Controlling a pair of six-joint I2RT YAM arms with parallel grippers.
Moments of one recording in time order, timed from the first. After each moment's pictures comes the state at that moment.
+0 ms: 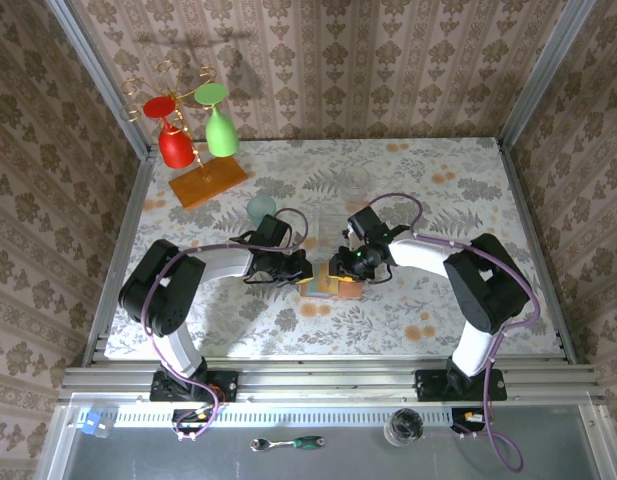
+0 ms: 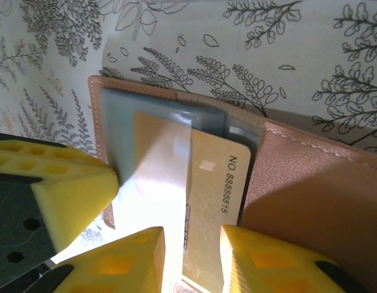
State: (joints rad) left arm -0.62 1.74 0.86 -0.15 0.56 -0.77; right arm 0.53 1.75 0.99 -0.36 -0.45 0.68
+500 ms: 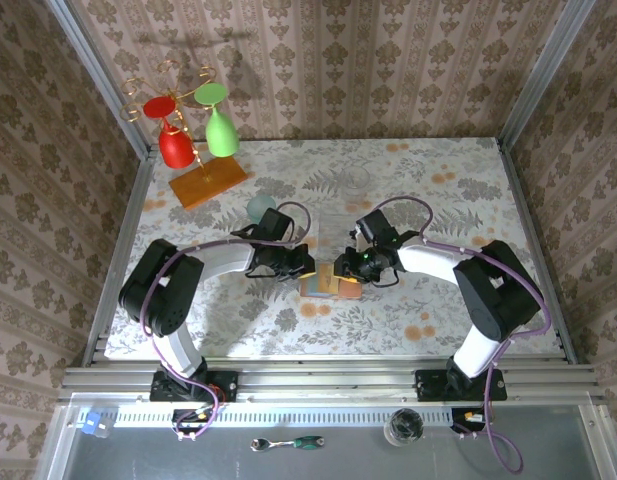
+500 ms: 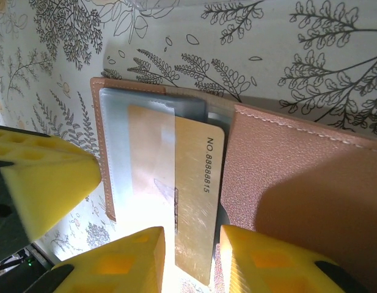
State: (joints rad) left arm -0.63 1.73 0.93 -0.22 0.56 -0.75; right arm 0.51 1.69 0.90 -0.29 -0.46 0.72
